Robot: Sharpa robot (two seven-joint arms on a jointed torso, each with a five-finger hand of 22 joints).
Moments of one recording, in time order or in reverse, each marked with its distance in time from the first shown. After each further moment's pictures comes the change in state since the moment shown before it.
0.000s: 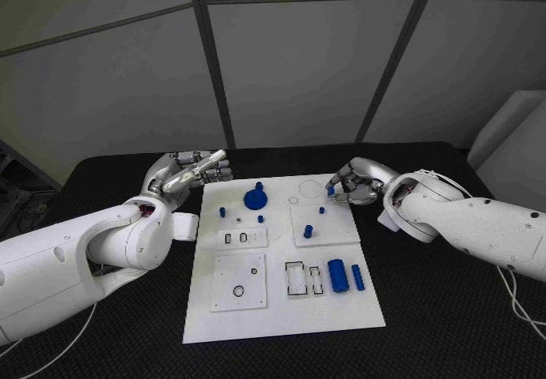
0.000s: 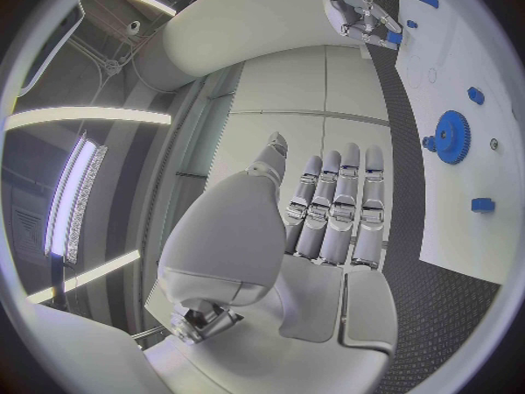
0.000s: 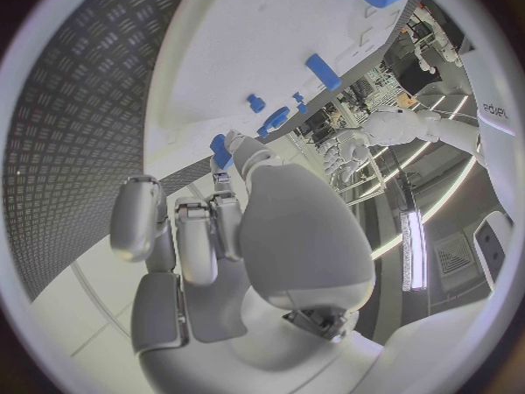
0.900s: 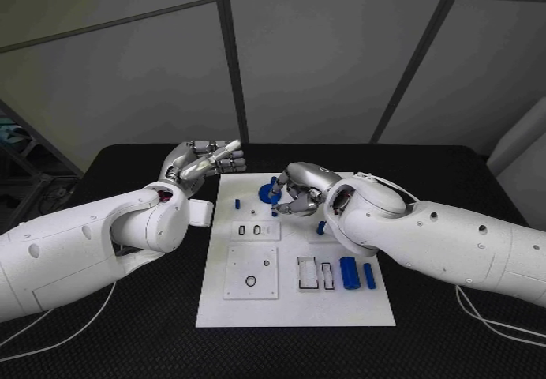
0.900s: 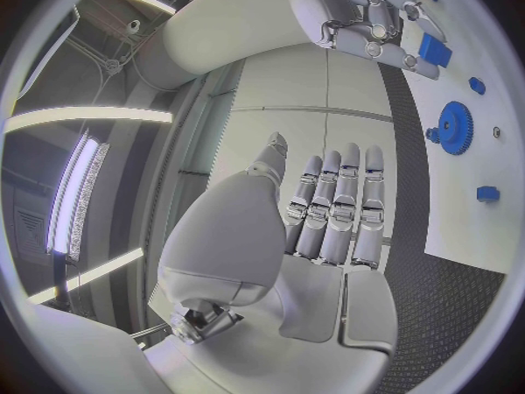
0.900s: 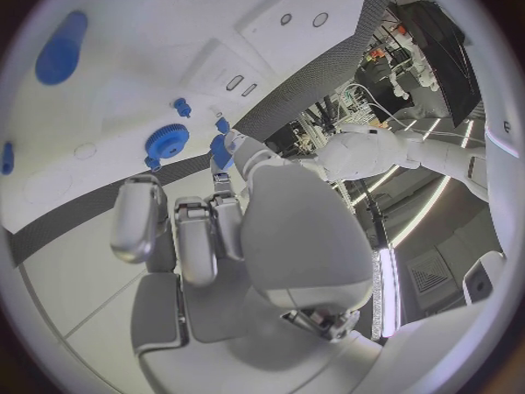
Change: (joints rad) left arm 0.001 0.013 0.000 -0.032 0.000 0.000 -0.002; left_hand 0.000 0.000 0.000 0.000 0.000 0.000 0.000 0.000 0.000 0.000 0.000 0.000 0.000 0.000 0.000 0.000 0.000 0.000 0.000 0.000 0.000 0.000; right arm 0.008 0.252 -0.016 0.151 -0.201 0.017 -0.256; right_hand -0.015 0.003 0.014 -0.008 0.001 0.002 0.003 -0.001 -0.002 -0.004 -0.004 0.000 0.000 0.000 0.000 0.000 0.000 0.000 0.004 -0.003 0.004 0.006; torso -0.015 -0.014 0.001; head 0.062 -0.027
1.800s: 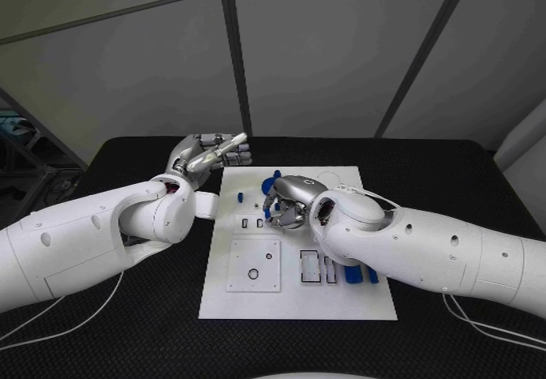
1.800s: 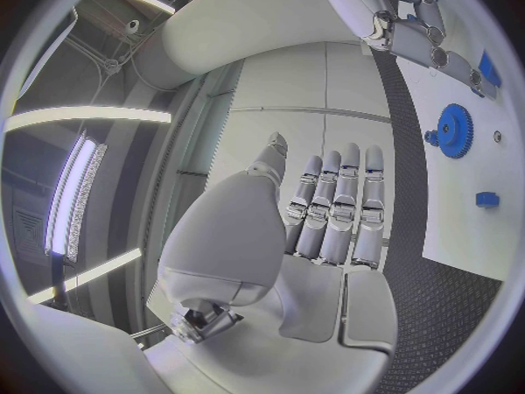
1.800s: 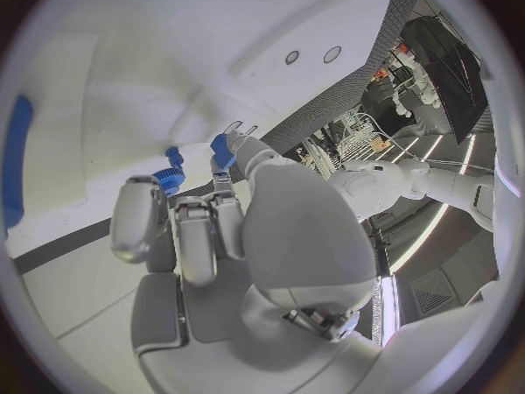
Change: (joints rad) left arm 0.000 0.018 0.000 -0.014 0.000 0.002 -0.007; left_hand 0.000 0.000 0.000 0.000 0.000 0.000 0.000 0.000 0.000 0.000 0.000 0.000 0.000 0.000 0.000 0.000 0.000 0.000 0.000 0.000 0.000 0.000; right arm -0.029 0.083 -0.046 -0.048 -0.088 0.030 -0.066; right_hand -0.013 -0.013 0.000 0.000 0.006 0.003 0.001 0.006 0.000 0.000 0.000 -0.004 0.000 -0.004 -0.004 0.000 0.000 0.000 0.000 0.000 0.000 -0.002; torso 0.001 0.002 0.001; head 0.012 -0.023
